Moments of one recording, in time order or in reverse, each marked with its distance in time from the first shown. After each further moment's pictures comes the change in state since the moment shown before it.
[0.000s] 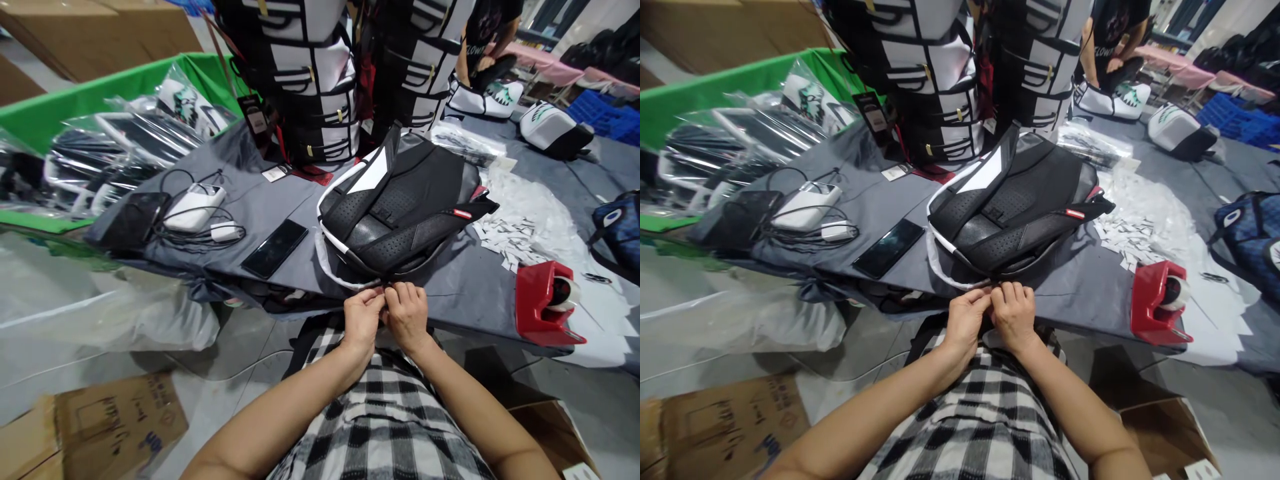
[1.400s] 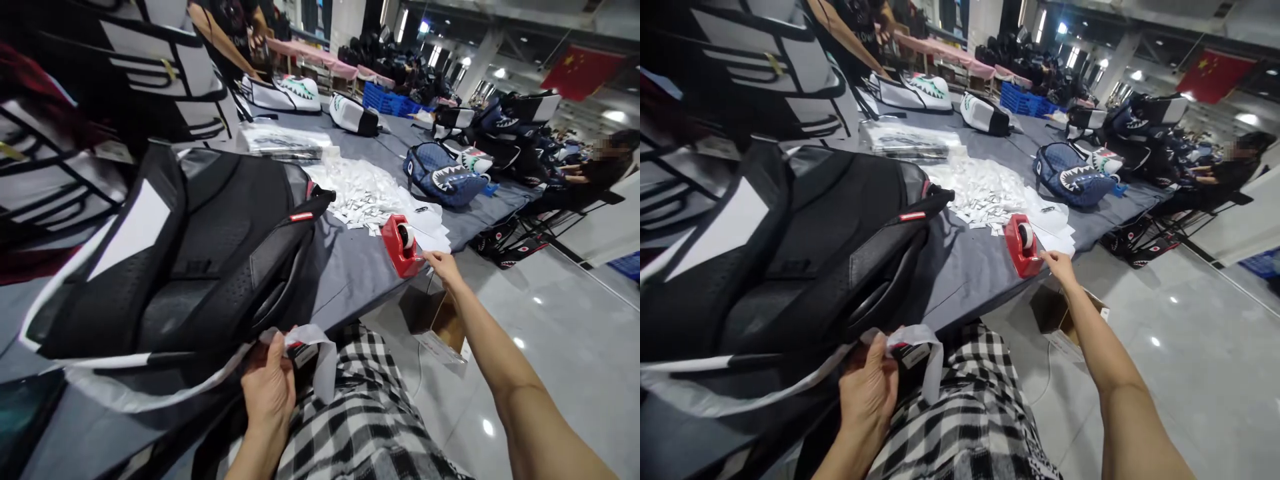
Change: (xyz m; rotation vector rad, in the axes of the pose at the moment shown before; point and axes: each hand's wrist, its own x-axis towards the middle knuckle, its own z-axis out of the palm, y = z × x) left_hand 0.020 -0.042 0.008 -0.046 -0.039 -0.061; right_hand -0.166 0.246 -0.134 0.347 0.260 1.416
